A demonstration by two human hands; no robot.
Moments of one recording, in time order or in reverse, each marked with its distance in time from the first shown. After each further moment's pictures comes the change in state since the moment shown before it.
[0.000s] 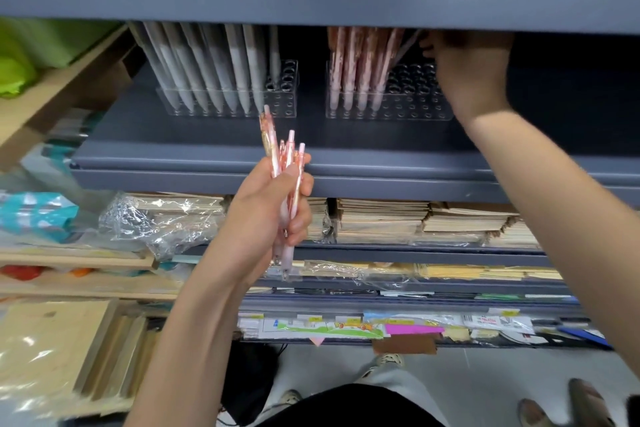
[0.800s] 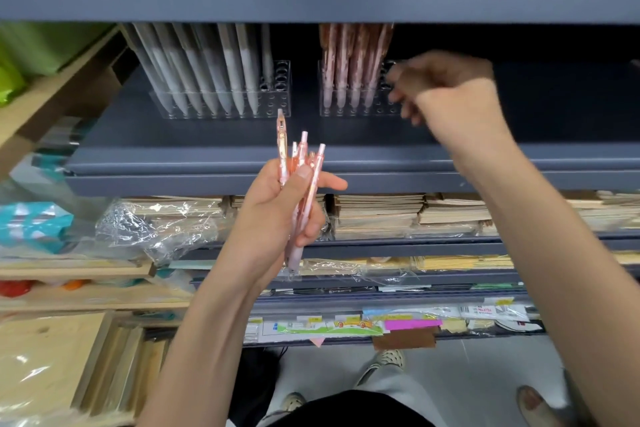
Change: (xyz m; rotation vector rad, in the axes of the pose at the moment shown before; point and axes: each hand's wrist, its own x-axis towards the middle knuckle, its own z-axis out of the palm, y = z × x) left_hand -0.006 -0.005 0.006 0.161 -0.060 0.056; right_hand -0.069 -0.035 -0.018 0.120 -0.213 0.162
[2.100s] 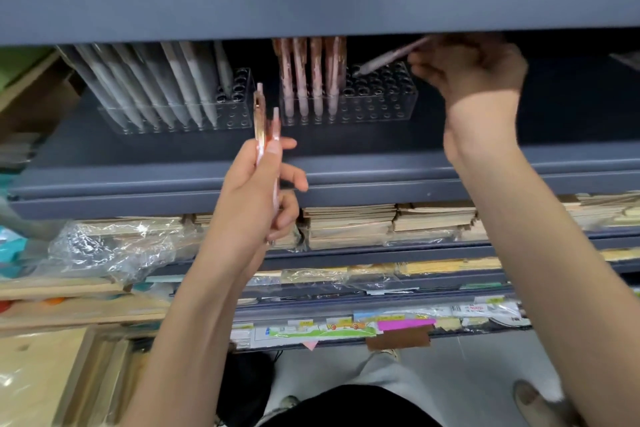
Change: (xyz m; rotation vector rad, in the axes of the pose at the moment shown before) left_hand 0.035 0.009 0.031 -0.008 0.147 0.005; right_hand 0.027 0.016 -0.039 0.618 0.303 0.048
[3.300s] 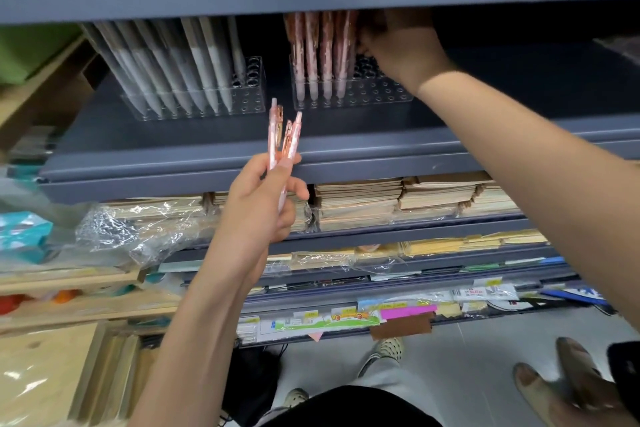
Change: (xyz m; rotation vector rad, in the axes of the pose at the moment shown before) left_hand -0.031 -0.008 -0.024 0.017 0.005 -0.071; right_hand 0.029 0.019 0.053 -1.092 -0.344 -0.106
